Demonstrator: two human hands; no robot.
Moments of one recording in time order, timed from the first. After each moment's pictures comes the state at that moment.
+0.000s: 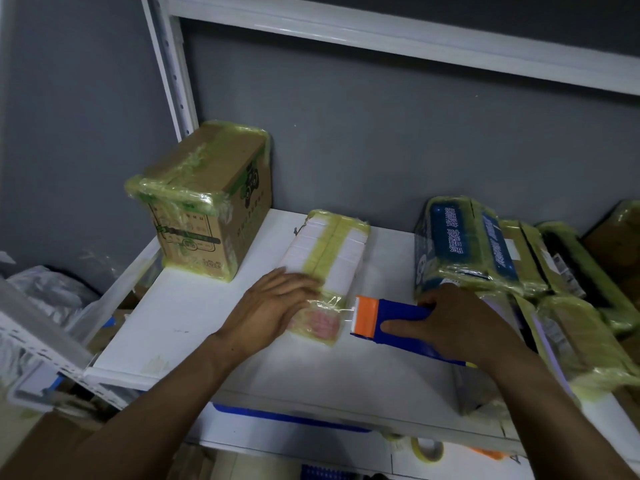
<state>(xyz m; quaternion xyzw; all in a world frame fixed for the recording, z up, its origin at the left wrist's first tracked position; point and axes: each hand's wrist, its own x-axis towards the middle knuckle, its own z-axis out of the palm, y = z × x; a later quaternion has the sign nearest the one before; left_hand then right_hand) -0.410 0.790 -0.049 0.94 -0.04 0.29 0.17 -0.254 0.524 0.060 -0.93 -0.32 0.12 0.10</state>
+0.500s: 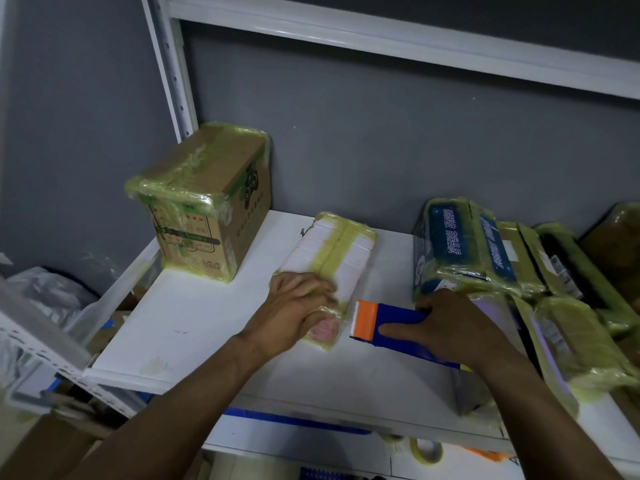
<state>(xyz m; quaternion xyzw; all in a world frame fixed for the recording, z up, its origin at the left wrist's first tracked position) -0.390 0.770 -0.060 0.94 -0.05 0.26 0.19 -0.246 0.524 0.039 -0.94 -0.31 0.11 0.10</state>
